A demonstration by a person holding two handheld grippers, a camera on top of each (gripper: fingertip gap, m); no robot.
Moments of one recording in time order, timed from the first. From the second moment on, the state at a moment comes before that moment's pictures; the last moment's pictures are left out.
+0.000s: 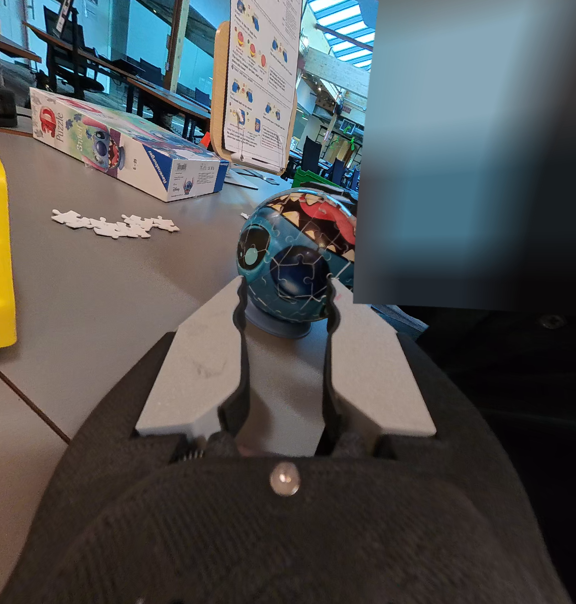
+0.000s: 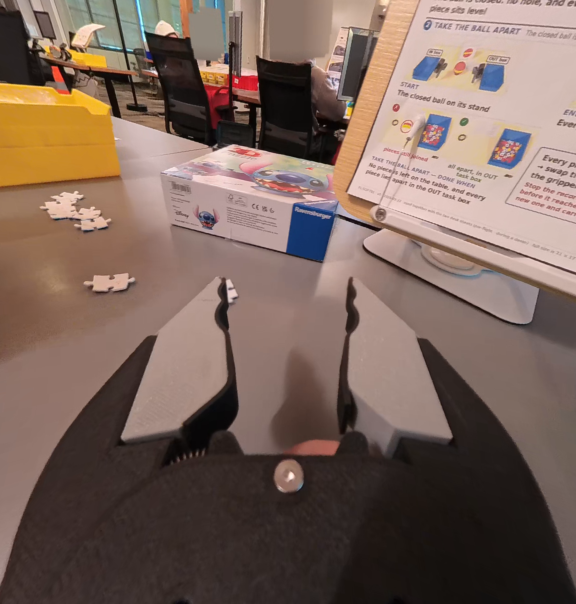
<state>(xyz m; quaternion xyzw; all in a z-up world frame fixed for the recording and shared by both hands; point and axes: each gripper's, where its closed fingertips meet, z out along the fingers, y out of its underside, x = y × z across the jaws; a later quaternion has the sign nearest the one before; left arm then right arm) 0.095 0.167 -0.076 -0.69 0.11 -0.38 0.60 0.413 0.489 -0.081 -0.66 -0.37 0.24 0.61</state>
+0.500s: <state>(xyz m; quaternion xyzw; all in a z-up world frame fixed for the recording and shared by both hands) 0.092 0.171 -0.079 -0.70 0.09 -0.37 0.60 0.333 0.417 -0.097 -0.62 -0.50 0.32 0.51</state>
